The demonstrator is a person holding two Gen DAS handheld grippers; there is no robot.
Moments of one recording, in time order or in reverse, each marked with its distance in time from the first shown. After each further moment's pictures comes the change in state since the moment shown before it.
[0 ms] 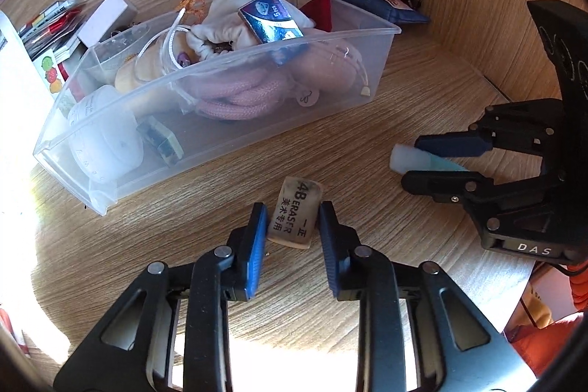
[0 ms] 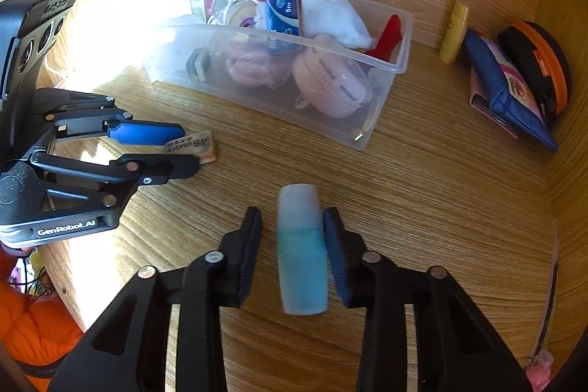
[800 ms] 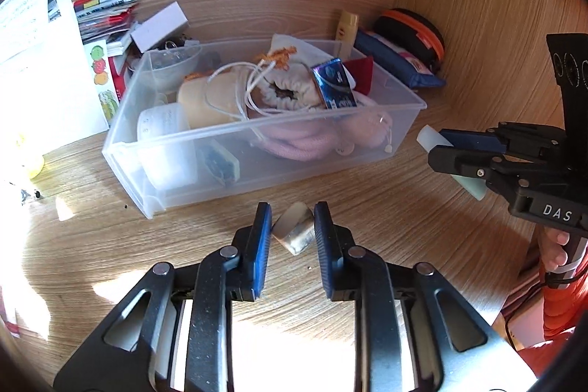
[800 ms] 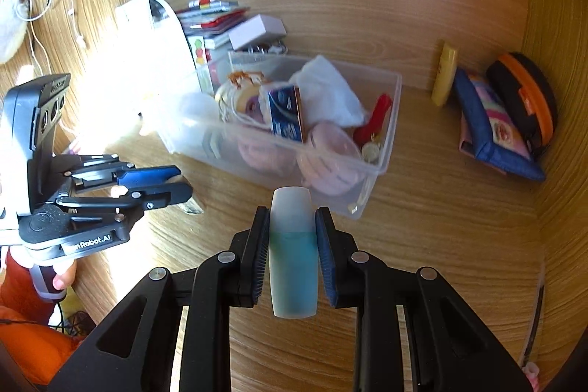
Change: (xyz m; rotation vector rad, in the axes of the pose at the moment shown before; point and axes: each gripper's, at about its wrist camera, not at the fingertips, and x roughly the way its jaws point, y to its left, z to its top) left arm -0.037 0.037 0.006 -0.153 -0.134 -0.020; right arm -0.041 -0.002 0.040 0.072 -0.136 0.034
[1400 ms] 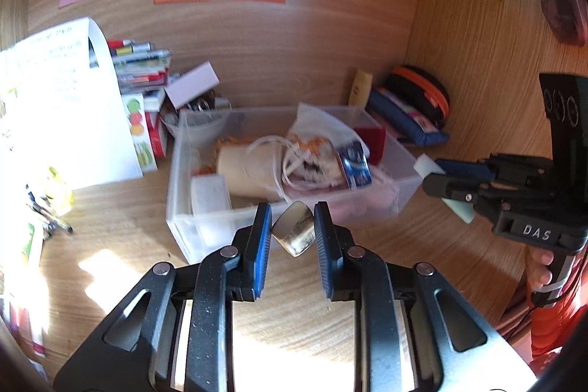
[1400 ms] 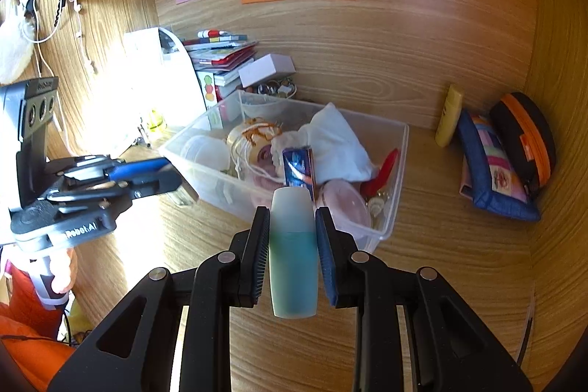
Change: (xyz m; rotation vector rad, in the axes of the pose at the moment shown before) left arm -0.038 0.026 0.033 -0.036 -0.160 0.027; right arm -0.009 0.005 0.033 -0.019 -0.084 0.007
